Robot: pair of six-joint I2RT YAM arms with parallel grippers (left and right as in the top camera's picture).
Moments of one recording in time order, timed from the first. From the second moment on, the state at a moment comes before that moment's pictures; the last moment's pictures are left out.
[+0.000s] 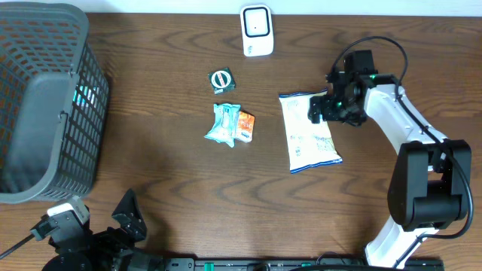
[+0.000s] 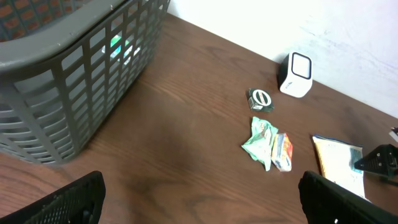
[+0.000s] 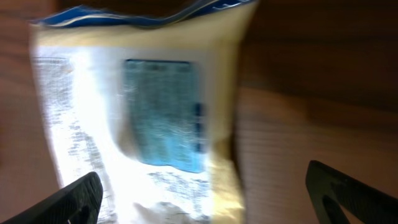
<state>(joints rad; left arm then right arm) -0.31 0.23 0.97 -1.21 -0.32 -0.54 0.09 1.91 1.33 -0.74 -0.21 0.04</state>
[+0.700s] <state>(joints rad) -0.31 0.23 0.97 -1.21 -0.32 -0.54 0.10 1.90 1.10 -0.50 -0.41 0.01</state>
